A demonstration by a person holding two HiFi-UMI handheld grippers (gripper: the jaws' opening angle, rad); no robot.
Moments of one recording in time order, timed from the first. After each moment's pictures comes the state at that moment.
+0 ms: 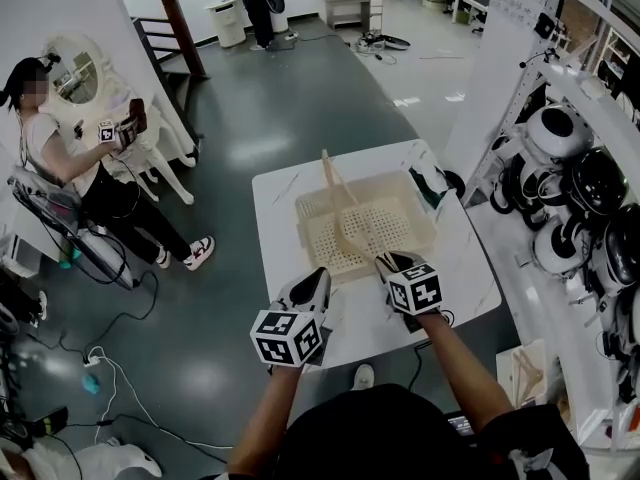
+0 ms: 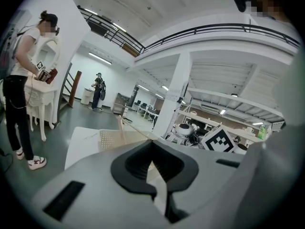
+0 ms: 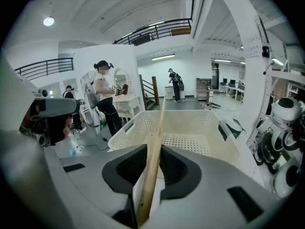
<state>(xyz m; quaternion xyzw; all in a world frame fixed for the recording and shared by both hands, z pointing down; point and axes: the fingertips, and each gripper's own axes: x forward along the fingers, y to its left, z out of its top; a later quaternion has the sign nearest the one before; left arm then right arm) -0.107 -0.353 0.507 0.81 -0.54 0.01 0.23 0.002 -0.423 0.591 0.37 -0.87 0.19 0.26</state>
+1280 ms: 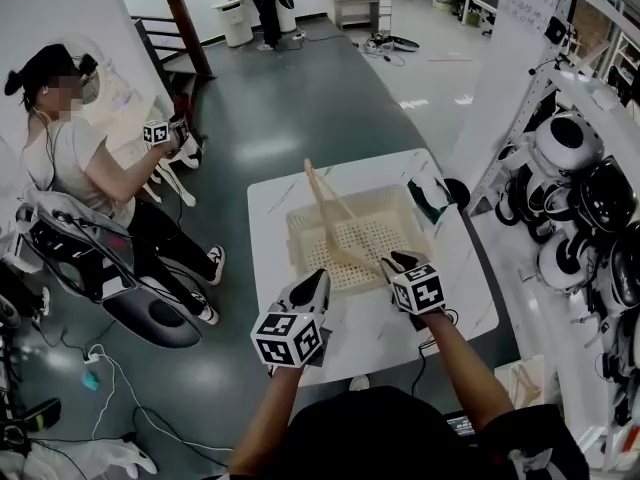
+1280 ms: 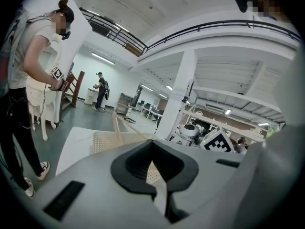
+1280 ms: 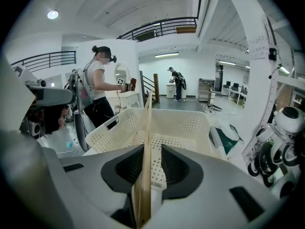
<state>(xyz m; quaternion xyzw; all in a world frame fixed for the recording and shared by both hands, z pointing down) -0.086 -0.403 0.516 0.80 -0.56 0.01 0.23 0.036 -0.484 0.610 0.36 -0.87 0.16 0.28</state>
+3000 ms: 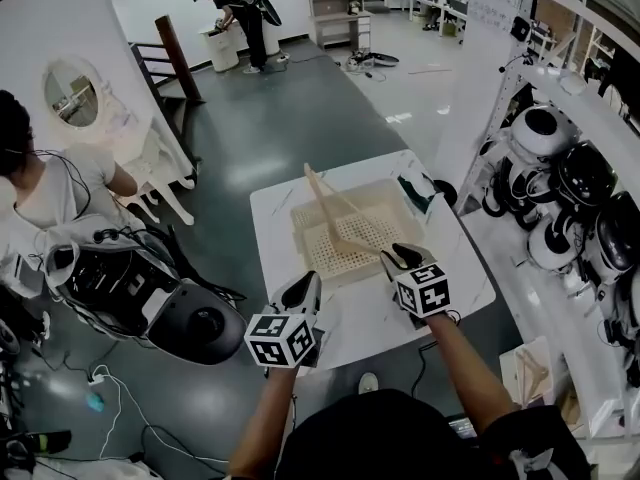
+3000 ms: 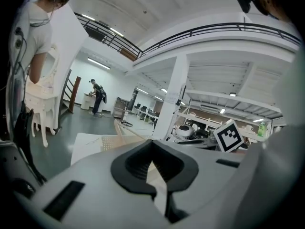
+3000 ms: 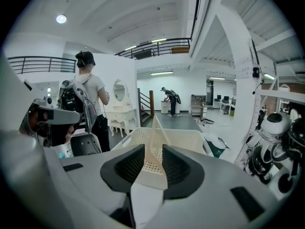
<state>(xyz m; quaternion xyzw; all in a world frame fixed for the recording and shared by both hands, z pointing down) -0.111 -0.334 0.486 0.81 -0.55 0.01 0.20 0.034 -0.413 0.529 0.41 -0.88 0.12 0.20</state>
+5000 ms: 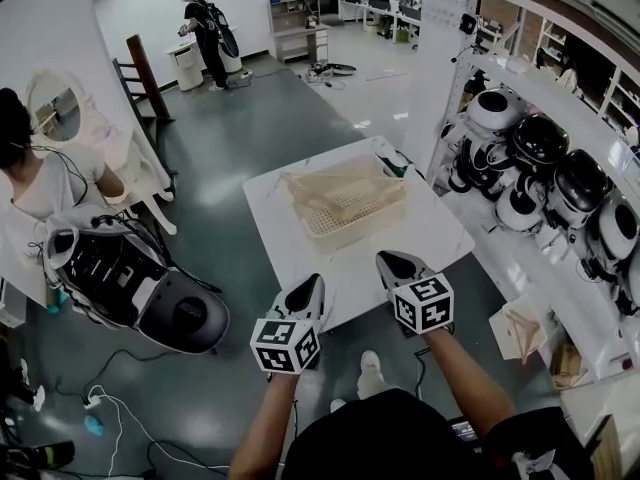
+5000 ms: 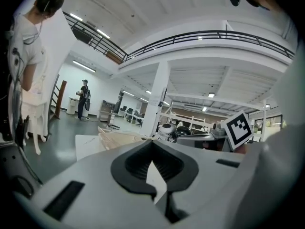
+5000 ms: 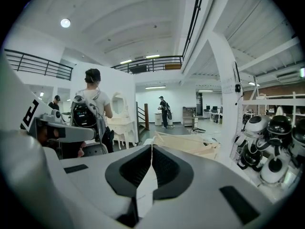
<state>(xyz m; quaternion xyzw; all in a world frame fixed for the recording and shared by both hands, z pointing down) -0.131 -0.179 0.466 0.87 -0.48 0.01 0.15 -0.007 -0.222 0.475 0.48 -0.87 0.09 0.12</state>
